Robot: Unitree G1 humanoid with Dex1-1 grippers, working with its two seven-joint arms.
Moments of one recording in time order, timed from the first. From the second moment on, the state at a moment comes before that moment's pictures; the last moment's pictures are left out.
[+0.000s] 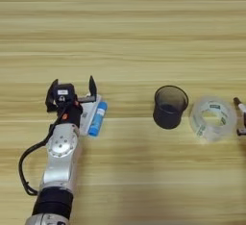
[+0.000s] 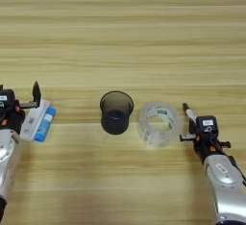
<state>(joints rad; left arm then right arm) -0.11 0.02 0.09 0.35 -0.04 -0.30 0.04 0.06 -0.30 -0.19 0.27 0.06 0.00 0.17</state>
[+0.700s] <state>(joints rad) -0.12 0.02 0.09 0.36 -0.04 -0.30 0.04 0.06 -0.30 -0.17 0.32 0.07 0.10 0.19</state>
